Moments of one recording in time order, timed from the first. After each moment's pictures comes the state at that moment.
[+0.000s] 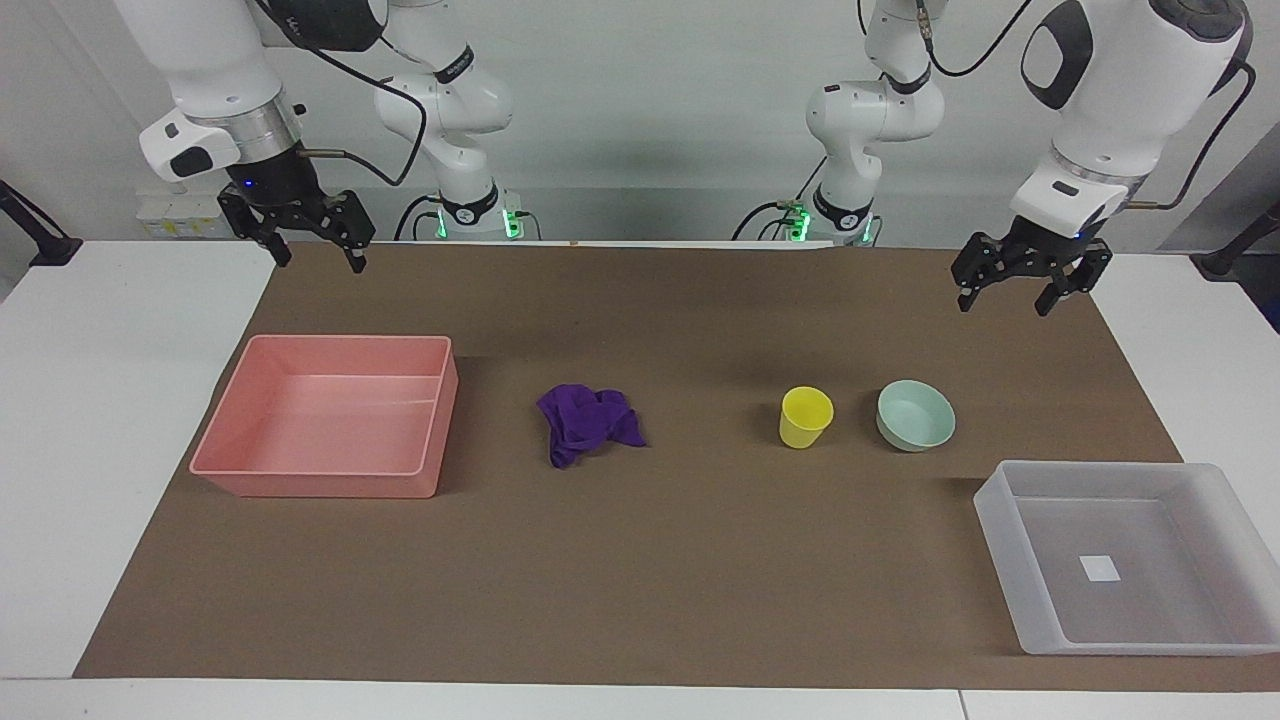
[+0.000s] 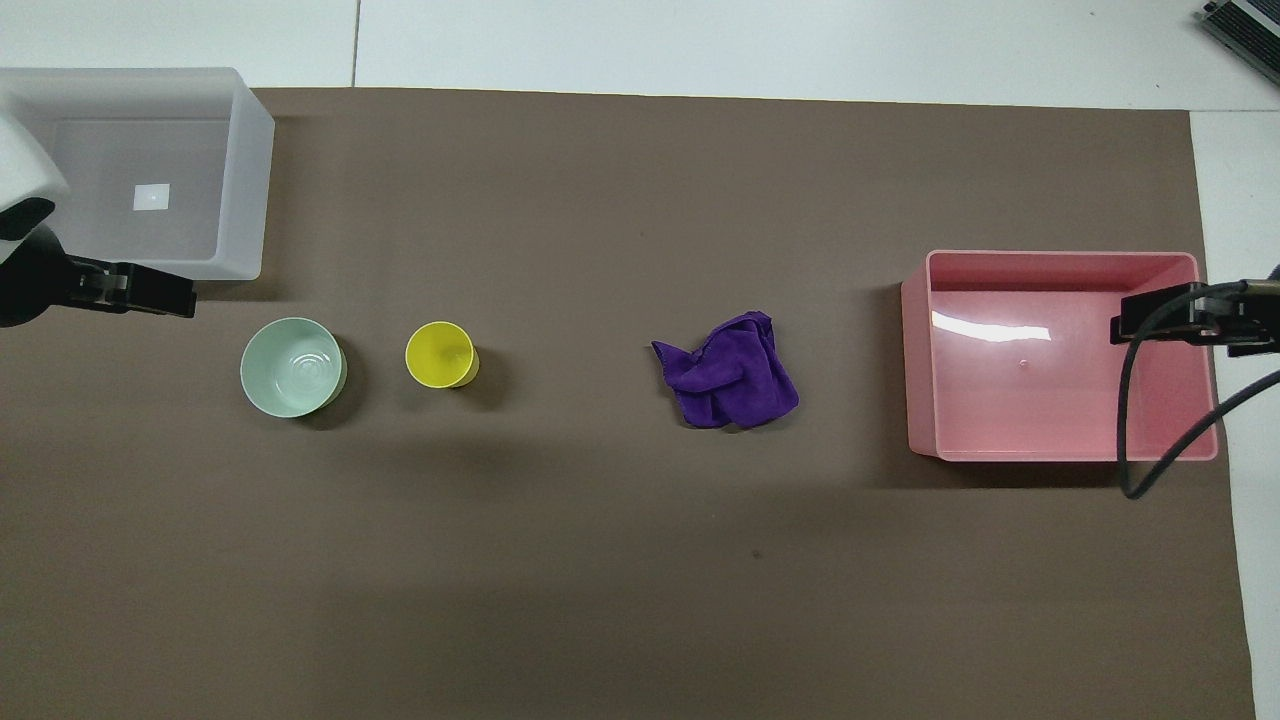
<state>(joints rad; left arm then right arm) -0.03 -0.03 -0.06 -1.67 0.01 1.73 0.05 0.03 -0.07 -0.06 -1.64 -0.01 1.62 0.09</state>
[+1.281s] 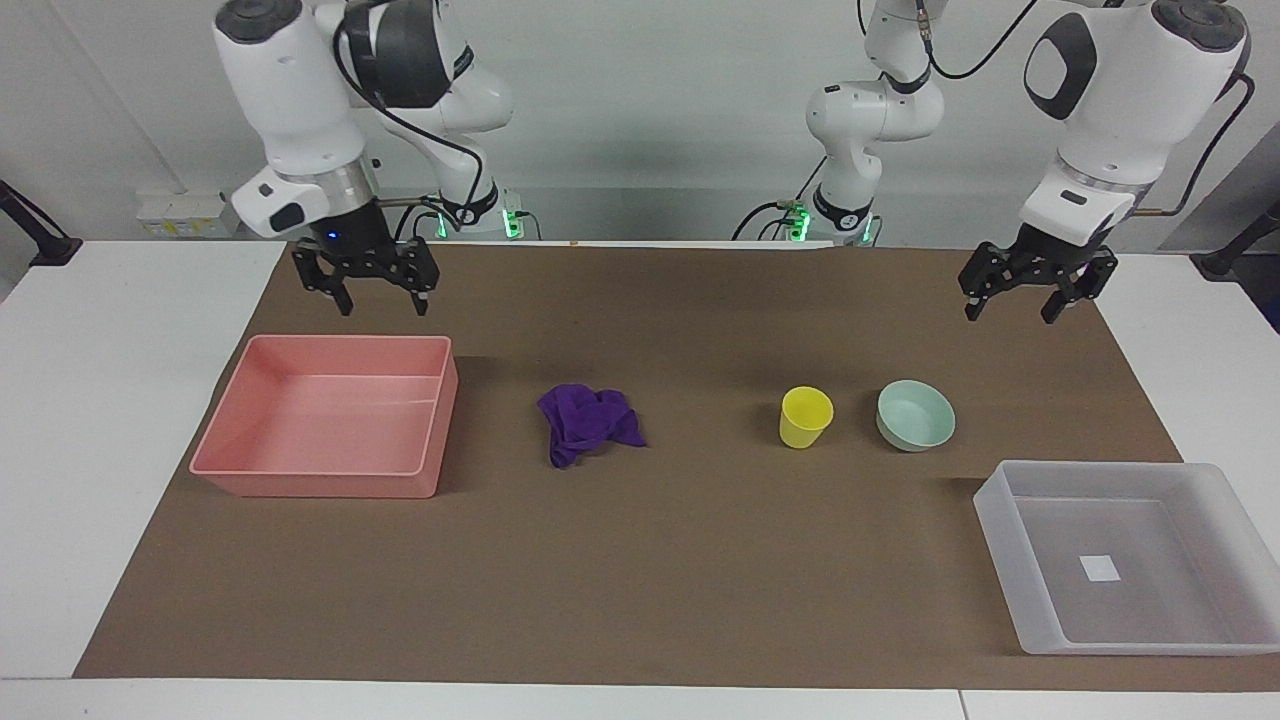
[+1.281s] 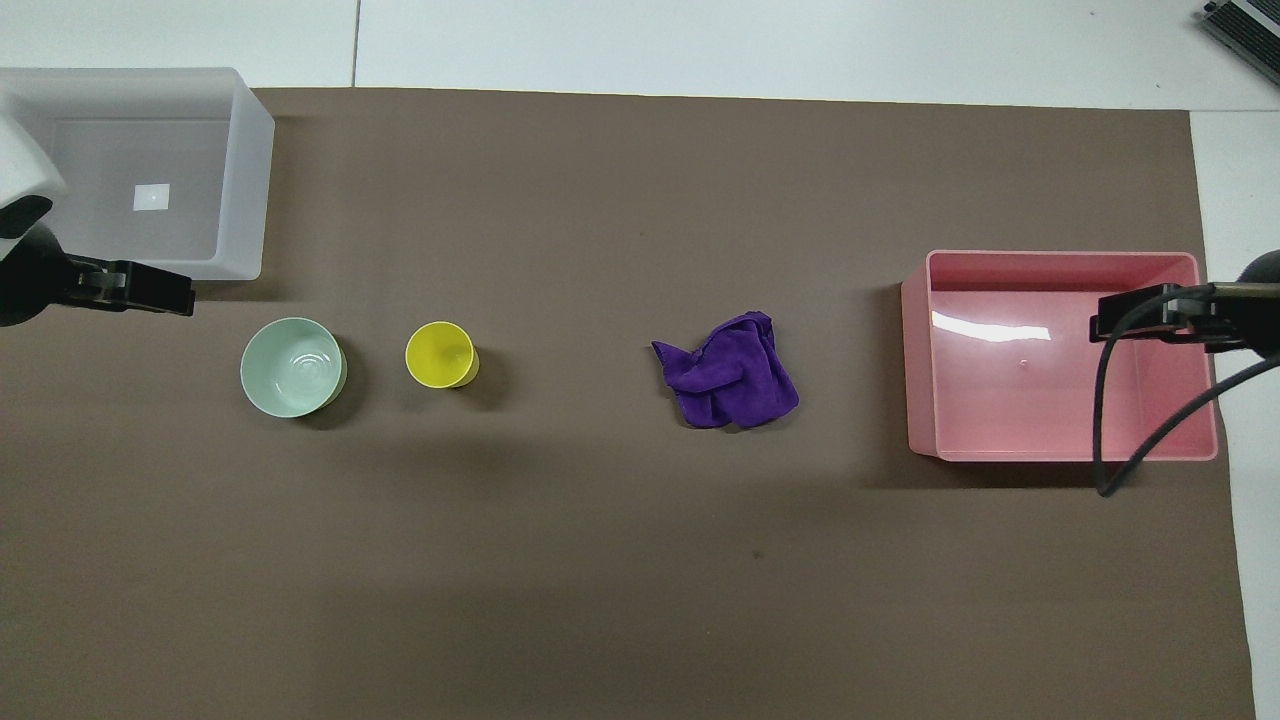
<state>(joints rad) 0.00 -0.04 -0.06 -1.74 0.01 1.82 0.04 0.18 -0.04 -0.04 -1.85 0.00 1.95 0.12</state>
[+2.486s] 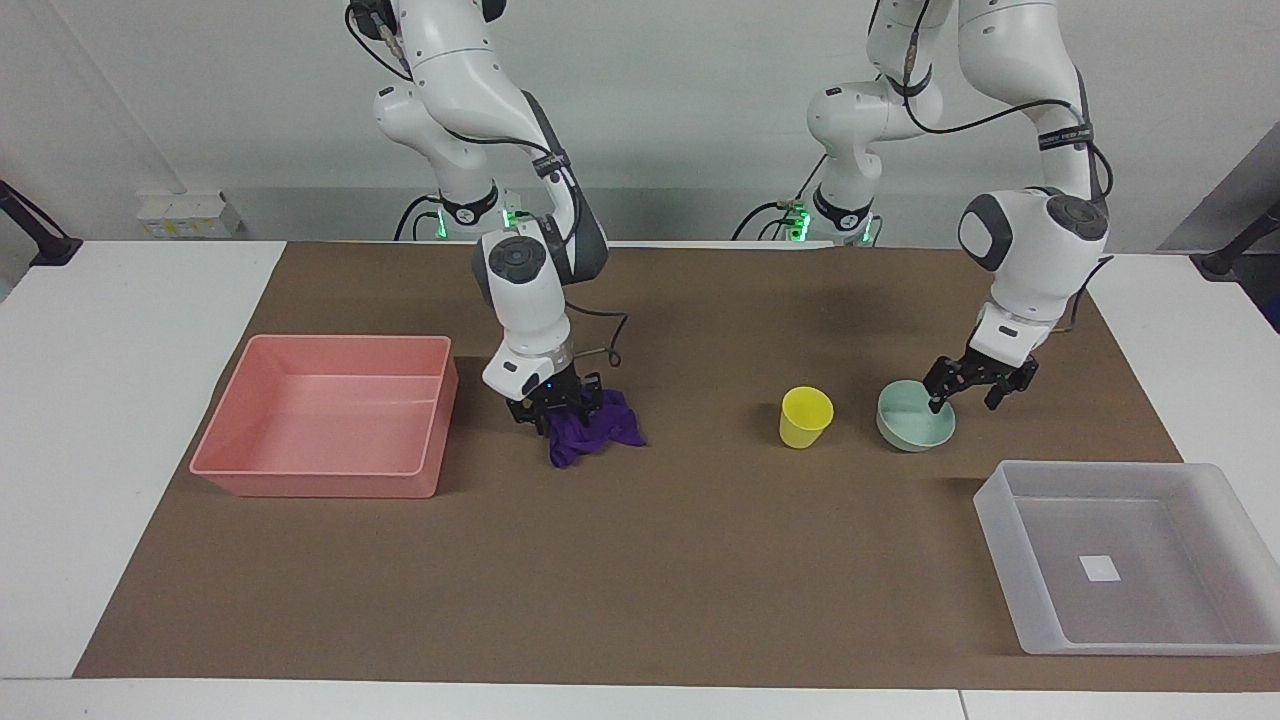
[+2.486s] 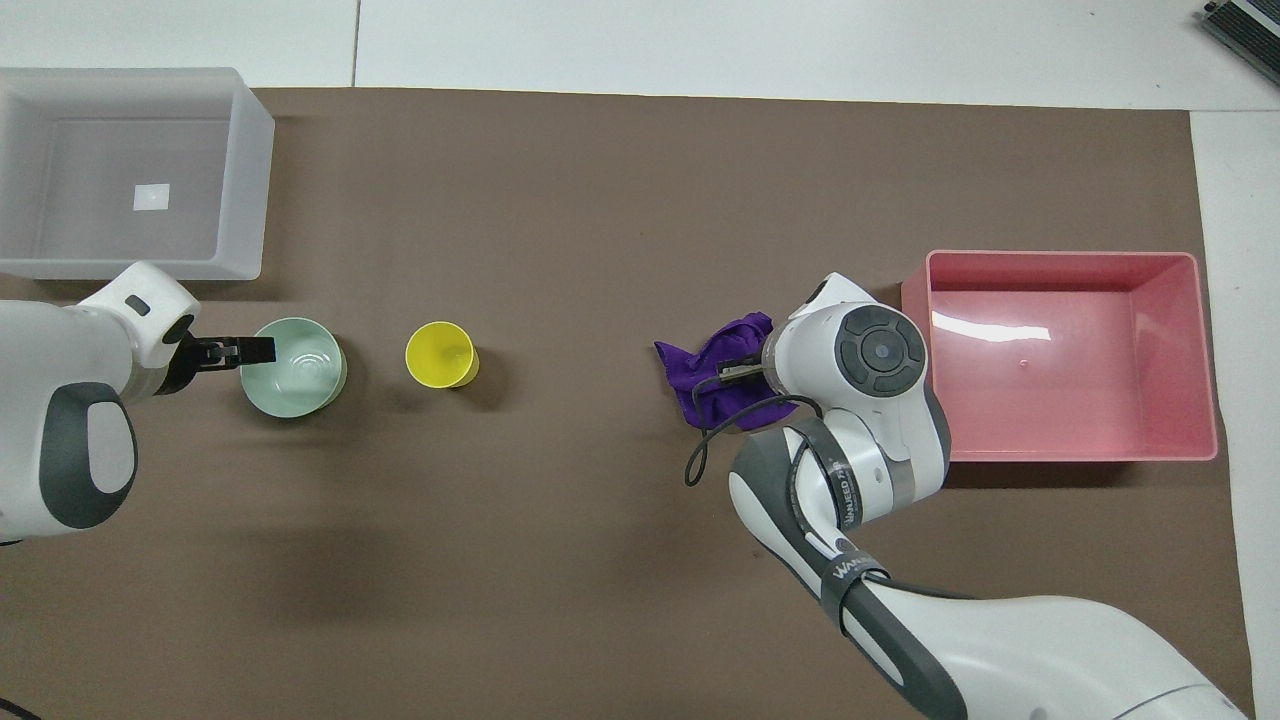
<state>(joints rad) 0.08 0.07 -0.05 -2.26 -0.07 2.50 0.04 0.42 0.31 -0.04 -2.07 0.06 2.51 0.19</state>
